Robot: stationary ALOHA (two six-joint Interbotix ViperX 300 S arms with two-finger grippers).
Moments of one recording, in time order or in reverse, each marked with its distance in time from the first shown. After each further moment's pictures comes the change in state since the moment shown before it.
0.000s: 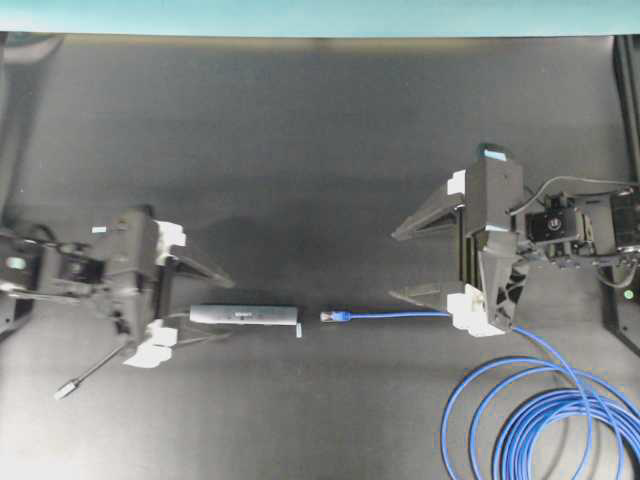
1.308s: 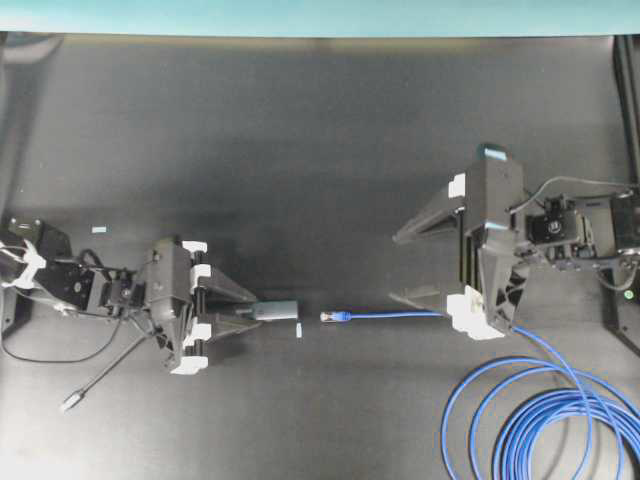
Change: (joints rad) left arm -0.034 0.273 -0.078 0.000 0.002 0.011; right arm 0.015 0.035 0.012 0.002 -0.011 0.041
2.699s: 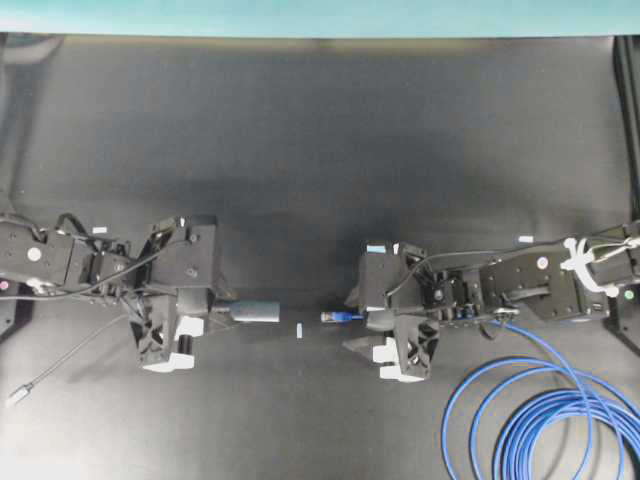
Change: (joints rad) left arm -0.002 -0.411 -0.167 0.000 0.713 0.038; right arm 0.067 0.546 -0.091 -0.002 -0.287 -0.009
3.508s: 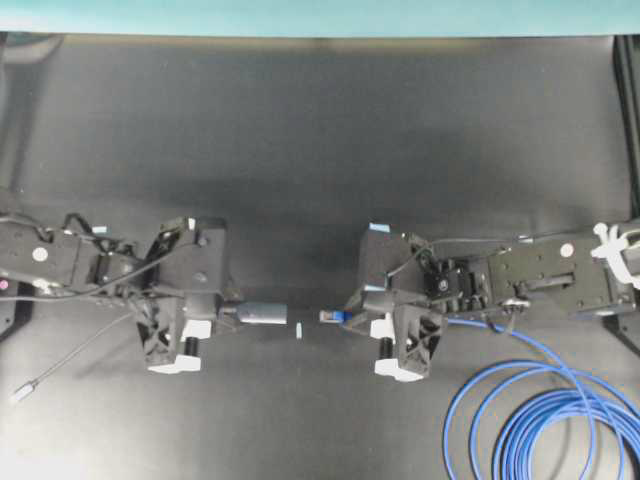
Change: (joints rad) left arm 0.009 0.020 -0.057 0.002 0.040 0.040; right arm 0.002 -0.153 -0.063 0.031 0.196 0.075
